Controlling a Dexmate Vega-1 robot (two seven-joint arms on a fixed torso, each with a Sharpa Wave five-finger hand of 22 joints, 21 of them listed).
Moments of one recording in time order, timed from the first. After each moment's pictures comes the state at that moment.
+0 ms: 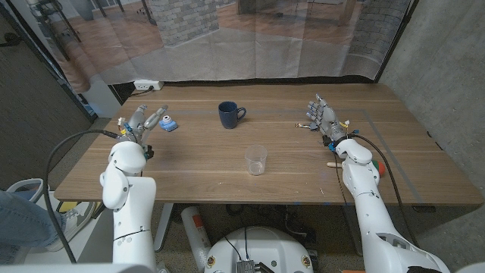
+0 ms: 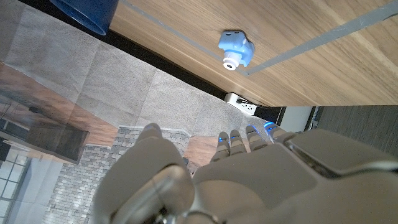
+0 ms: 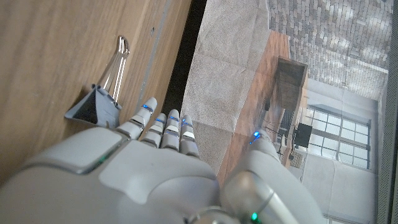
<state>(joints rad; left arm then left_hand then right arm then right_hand) 1.22 -0.16 -0.28 -2.18 0.99 0.38 -0.34 0.44 0.01 0.10 0.05 0.35 -0.10 0.02 0.22 0.18 -0.09 -0.03 0.22 0.18 -0.12 0.00 0.20 0.18 -0.17 -0.03 0.20 0.17 -0.87 0.02 0.23 -1.29 0.01 0.11 0.41 0.14 -0.05 0.25 -0.10 0.26 0.19 0.06 0.19 0.18 0.18 0.07 0.20 0.18 0.06 0.02 0.19 0.18 0.08 -0.04 0.43 0.17</state>
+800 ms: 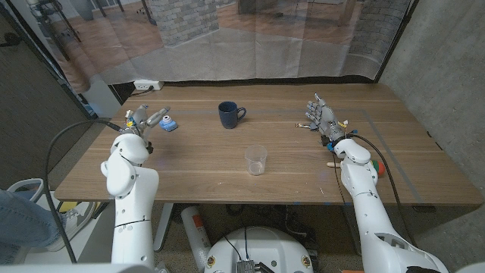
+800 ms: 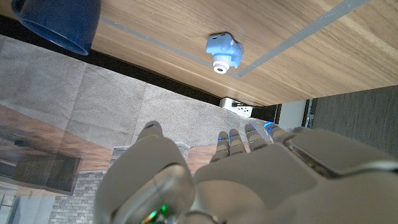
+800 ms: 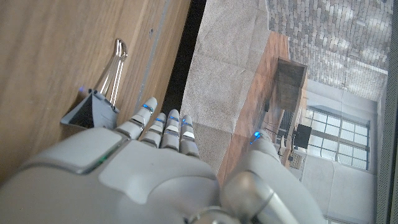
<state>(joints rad) 1.17 -0.07 -0.23 -2.13 1.11 0.46 -0.40 0.47 0.02 0.11 0.04 0.36 -0.08 0.02 0.22 0.18 -0.08 -0.04 0.22 0.18 -0.10 -0.01 0.20 0.18 -0.17 -0.03 0.20 0.17 -0.87 0.03 0.22 -1.29 0.01 0.12 0.40 0.14 -0.05 0.24 -0.10 0.26 0.19 0.06 0.19 0.18 0.18 0.07 0.20 0.18 0.07 0.02 0.19 0.18 0.09 -0.04 0.41 0.17</state>
